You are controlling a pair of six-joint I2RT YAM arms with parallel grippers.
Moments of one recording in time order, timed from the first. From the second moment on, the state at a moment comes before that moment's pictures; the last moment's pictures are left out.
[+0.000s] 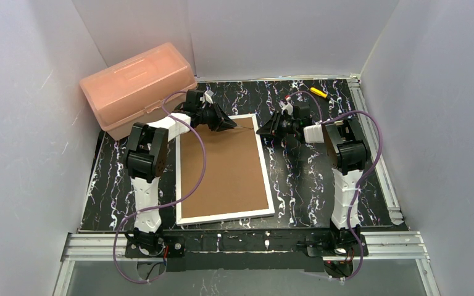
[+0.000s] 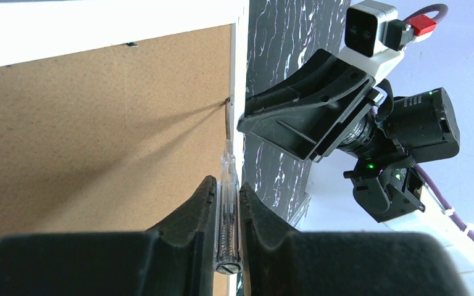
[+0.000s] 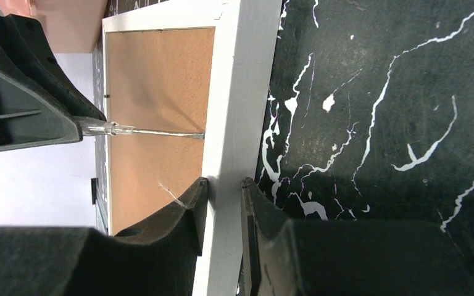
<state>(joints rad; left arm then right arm) -0.30 2.09 1.42 -0.06 0.67 -0.88 0.26 2.17 1.20 0.38 -0.76 0.70</state>
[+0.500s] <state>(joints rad) -0.29 2.12 1.43 -0.04 0.70 -0.89 0.26 2.17 1.22 0.36 -0.76 0.68</state>
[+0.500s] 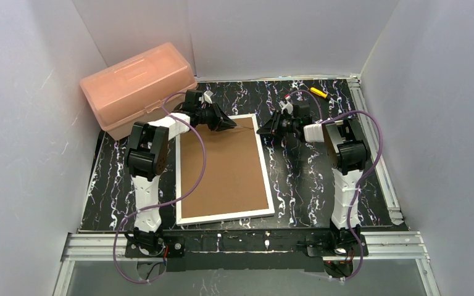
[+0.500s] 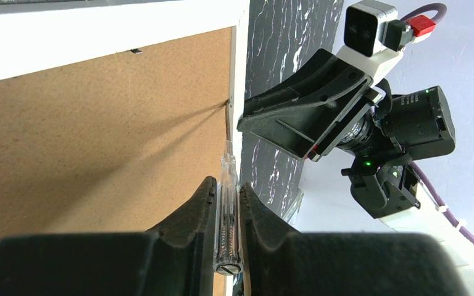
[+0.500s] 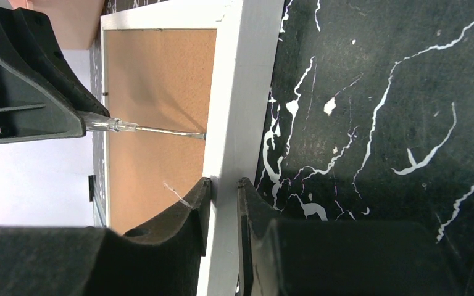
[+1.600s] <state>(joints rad) -0.37 2.12 1.57 -0.19 0.54 -0.97 0.26 2.17 1.27 0.29 -0.73 0.62</state>
